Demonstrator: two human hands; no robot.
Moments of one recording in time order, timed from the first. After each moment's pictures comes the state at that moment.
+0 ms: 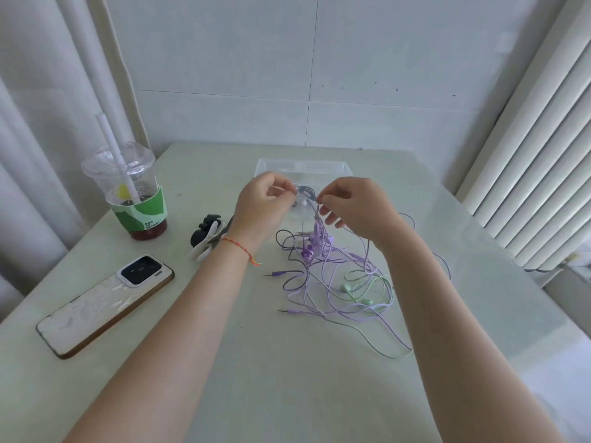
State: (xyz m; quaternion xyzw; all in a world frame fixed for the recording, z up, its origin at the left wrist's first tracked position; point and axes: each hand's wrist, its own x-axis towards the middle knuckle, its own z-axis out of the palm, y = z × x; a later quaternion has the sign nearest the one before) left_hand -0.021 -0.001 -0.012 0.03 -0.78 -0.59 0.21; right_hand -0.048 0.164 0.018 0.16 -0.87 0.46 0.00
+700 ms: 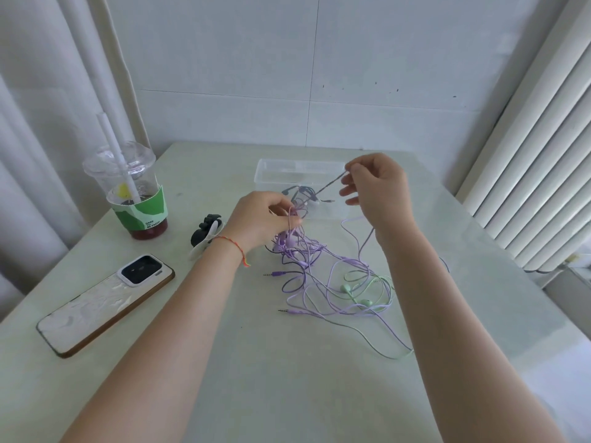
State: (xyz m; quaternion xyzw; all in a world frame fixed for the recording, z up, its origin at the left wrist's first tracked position) left_hand -0.025 -0.020 -0.025 0.01 -0.88 -0.45 0.12; right_hand -0.052 0.166 0.025 0.07 -0.76 0.63 0.13
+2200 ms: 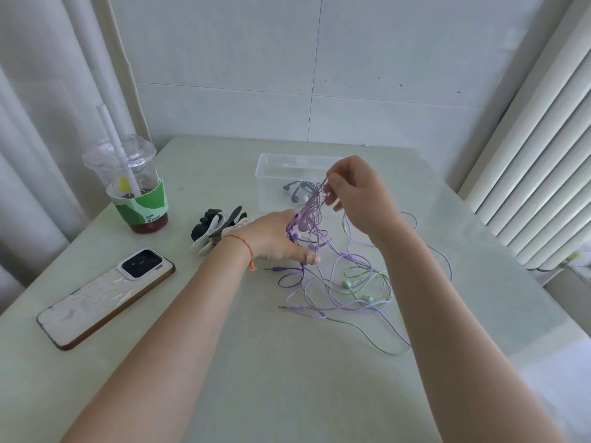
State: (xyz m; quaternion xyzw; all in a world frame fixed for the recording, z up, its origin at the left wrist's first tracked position) left_hand -0.020 -0.012 -0.036 -0.04 -0.93 -0.34 -0.10; right_hand -0.050 0.156 0.014 0.17 -0.81 0.56 0.06
